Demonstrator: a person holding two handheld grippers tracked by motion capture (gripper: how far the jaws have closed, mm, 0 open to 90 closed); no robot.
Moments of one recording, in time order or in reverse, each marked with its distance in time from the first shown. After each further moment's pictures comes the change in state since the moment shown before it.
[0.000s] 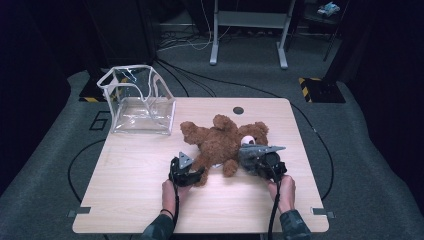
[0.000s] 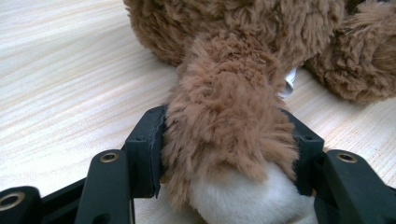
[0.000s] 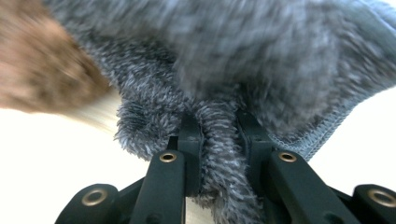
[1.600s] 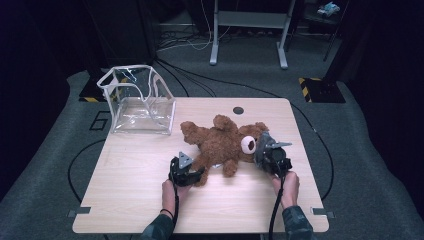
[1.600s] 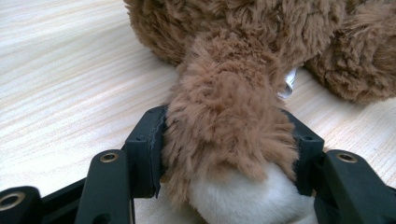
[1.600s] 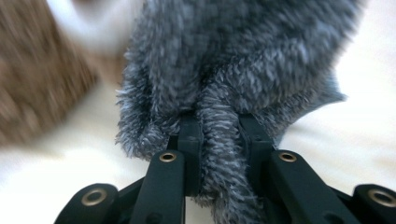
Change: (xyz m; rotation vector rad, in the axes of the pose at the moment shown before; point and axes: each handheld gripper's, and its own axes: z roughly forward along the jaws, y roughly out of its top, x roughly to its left) left arm 0.001 0.000 0.000 0.001 -0.005 -0.009; right arm -0.021 -0.004 0.020 0.037 -0.062 0.064
